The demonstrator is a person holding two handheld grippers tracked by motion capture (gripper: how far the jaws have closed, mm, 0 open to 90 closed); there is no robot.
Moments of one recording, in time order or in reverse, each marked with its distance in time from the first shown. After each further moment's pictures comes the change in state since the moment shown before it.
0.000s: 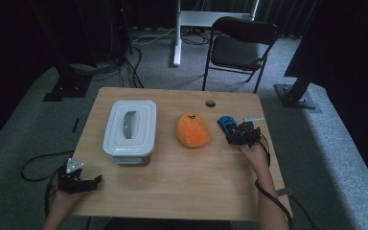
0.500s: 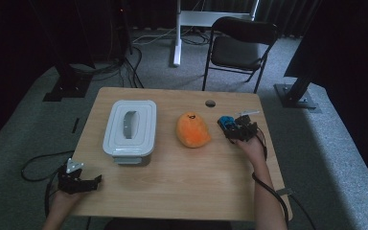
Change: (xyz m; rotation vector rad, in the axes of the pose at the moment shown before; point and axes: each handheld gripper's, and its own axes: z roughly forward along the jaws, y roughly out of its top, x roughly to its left) left arm 0.000 0.000 0.000 0.000 0.000 0.000; right arm -0.006 0.019 0.021 0.024 -0.002 -0.002
